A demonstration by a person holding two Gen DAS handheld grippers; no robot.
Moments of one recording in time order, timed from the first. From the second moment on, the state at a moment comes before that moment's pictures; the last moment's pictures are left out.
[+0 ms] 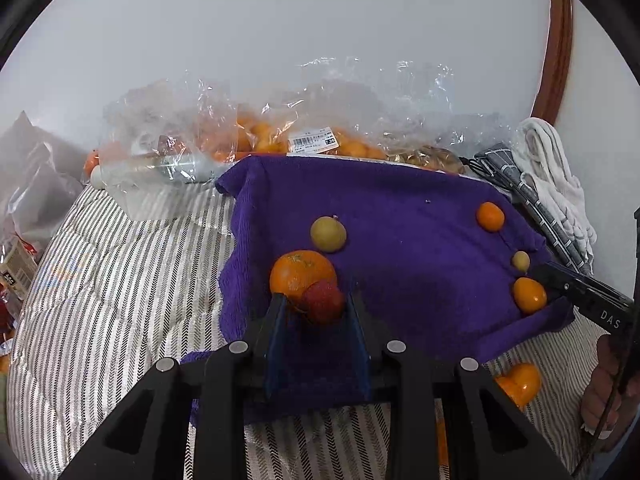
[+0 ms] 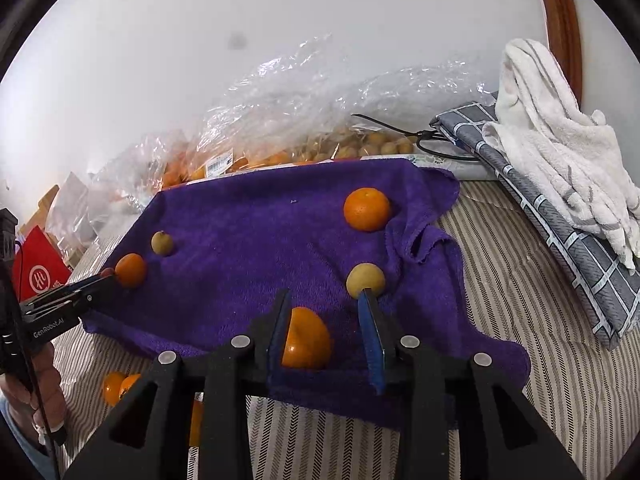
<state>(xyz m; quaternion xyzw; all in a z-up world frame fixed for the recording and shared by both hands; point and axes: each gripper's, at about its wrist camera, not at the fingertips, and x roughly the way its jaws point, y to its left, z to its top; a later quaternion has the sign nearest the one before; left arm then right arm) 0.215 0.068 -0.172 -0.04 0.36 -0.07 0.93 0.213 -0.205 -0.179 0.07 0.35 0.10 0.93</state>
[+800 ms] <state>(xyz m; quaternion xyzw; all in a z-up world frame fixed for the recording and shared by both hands) 0.204 0.073 -0.157 -0.05 0.33 -0.09 0.94 0.197 -0.195 -0.166 0.04 0.34 0.09 0.94</state>
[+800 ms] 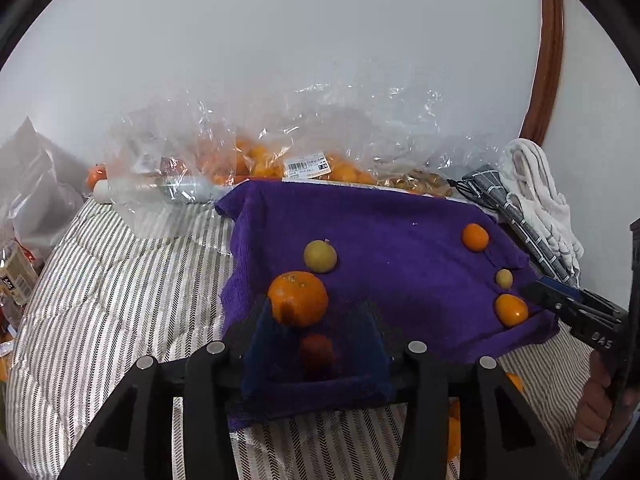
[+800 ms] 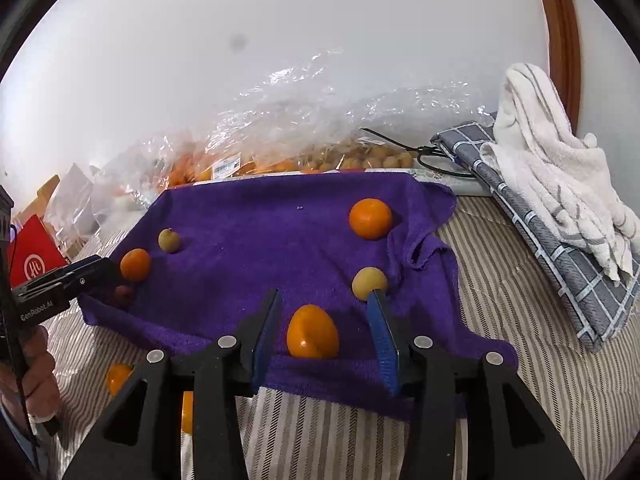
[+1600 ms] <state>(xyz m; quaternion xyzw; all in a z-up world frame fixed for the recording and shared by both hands) 0.192 0.080 -0.149 -0.06 0.30 -0.08 0.95 0.134 -0.168 -0.147 0.00 0.36 0.10 0.93</state>
